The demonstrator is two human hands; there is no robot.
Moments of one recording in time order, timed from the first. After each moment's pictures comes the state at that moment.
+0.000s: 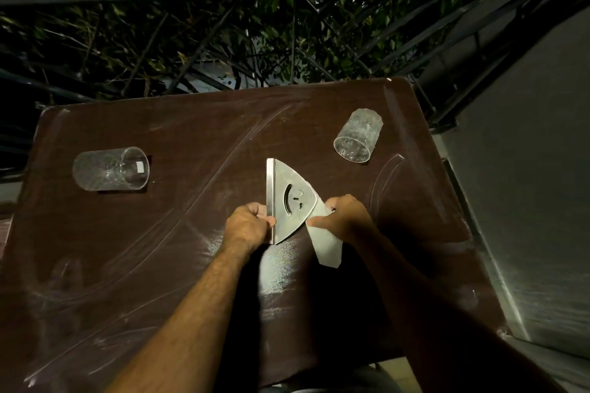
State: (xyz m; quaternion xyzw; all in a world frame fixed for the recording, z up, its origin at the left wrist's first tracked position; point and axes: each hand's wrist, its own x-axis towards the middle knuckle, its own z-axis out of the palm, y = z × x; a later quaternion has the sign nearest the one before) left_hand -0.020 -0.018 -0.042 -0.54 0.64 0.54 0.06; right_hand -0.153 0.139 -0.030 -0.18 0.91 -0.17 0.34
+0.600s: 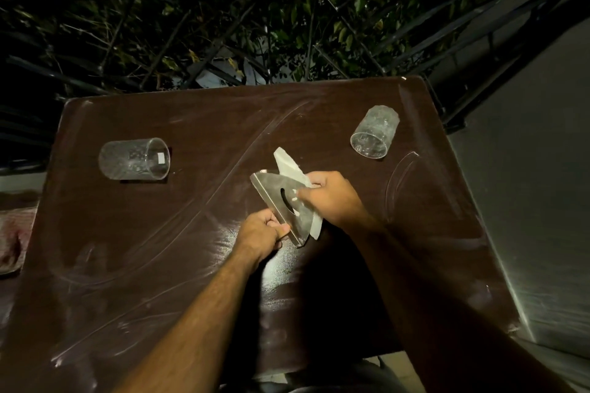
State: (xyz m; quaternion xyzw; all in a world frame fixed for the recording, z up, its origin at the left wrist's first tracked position) left_hand 0.017 -0.015 -0.048 -0.49 0.60 0.63 0.06; right_hand -0.115 0.084 0.030 -0.18 0.84 -0.37 0.36
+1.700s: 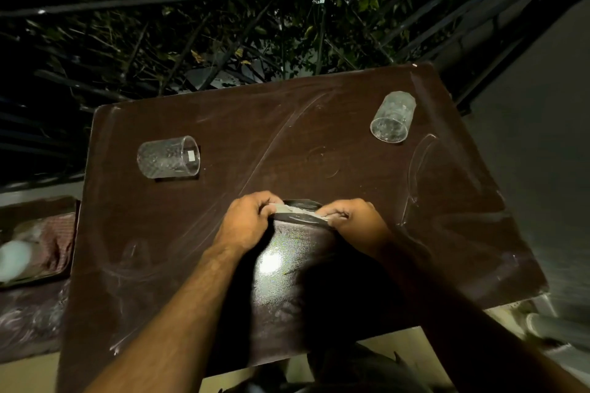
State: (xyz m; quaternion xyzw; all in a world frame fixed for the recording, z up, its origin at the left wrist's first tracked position) left_hand 0.076 -0.086 -0.011 -0.29 0.86 0.42 0.02; right_hand -0.048 0.114 0.008 -0.27 0.84 -0.32 0.34
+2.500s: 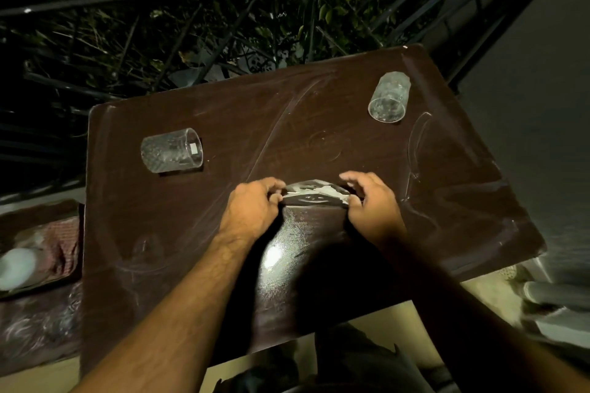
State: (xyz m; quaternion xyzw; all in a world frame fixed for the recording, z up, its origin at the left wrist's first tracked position) left_hand 0.086 -0.090 -0.004 -0.31 0.88 0.36 0.02; right_hand -0.018 0.125 -0.007 -0.20 0.90 -0.37 0.13
